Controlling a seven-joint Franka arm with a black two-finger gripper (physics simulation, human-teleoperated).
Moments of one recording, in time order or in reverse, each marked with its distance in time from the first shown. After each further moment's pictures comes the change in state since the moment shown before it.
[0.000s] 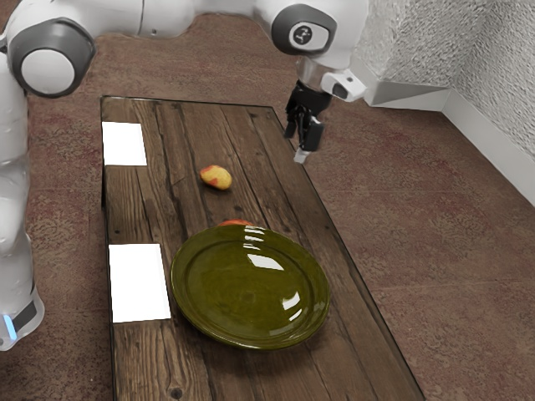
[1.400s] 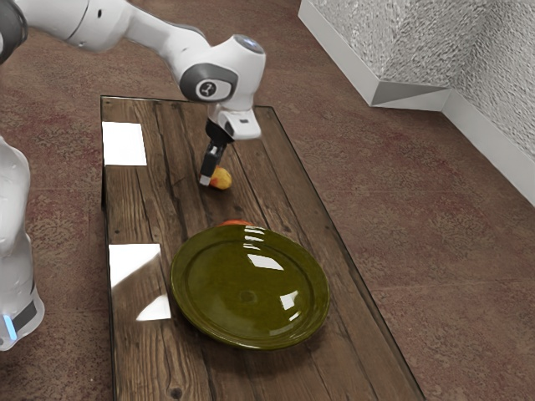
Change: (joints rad) arm 0.000 -0.323 0.221 -0.750 0.163 0.428 0.529
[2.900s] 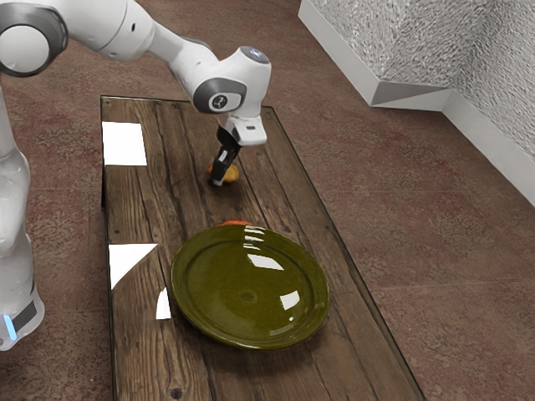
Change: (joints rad) arm 0.001 0.155 0.056 0.062 -0.019 0.160 0.168
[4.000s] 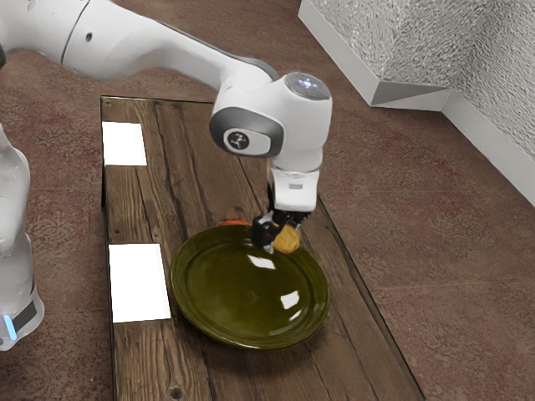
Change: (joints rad) arm -0.003 -0.090 -0.661 0.146 -0.107 -0.121 -0.119
